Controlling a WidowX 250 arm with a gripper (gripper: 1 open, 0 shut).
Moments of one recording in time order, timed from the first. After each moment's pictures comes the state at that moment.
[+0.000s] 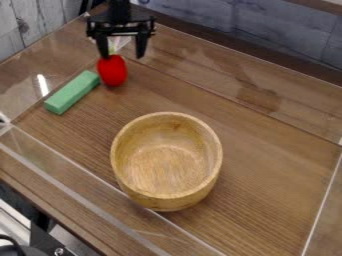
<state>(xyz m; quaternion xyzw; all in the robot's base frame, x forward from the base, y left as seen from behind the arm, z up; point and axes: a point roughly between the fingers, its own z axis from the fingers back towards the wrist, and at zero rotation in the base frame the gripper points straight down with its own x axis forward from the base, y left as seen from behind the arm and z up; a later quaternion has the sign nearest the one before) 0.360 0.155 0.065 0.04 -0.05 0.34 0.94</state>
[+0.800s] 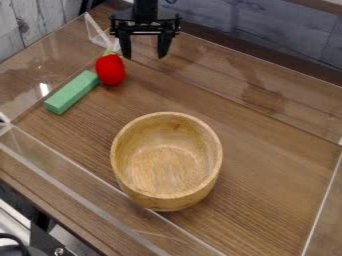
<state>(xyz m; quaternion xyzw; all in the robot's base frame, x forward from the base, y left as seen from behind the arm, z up) 0.365 0.133 0.067 0.06 -0.04 0.36 0.93</state>
